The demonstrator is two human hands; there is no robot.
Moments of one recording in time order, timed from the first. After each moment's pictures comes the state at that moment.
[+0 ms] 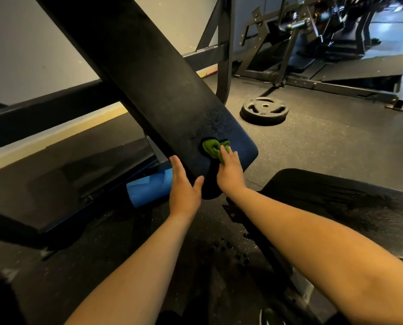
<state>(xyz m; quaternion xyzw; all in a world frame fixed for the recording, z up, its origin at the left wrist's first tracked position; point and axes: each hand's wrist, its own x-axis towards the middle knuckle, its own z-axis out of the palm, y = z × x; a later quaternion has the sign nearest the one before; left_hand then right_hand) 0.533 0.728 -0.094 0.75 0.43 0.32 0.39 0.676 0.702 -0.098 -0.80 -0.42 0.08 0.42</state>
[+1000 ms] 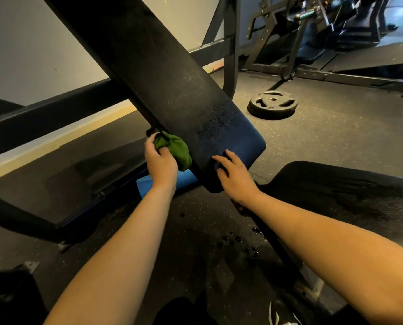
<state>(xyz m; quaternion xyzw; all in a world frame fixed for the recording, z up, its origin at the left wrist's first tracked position) 0.513 0.783 -0.046 0.55 0.46 0.52 0.47 0.658 0.666 -0.097 -0.75 -0.52 0.11 0.39</state>
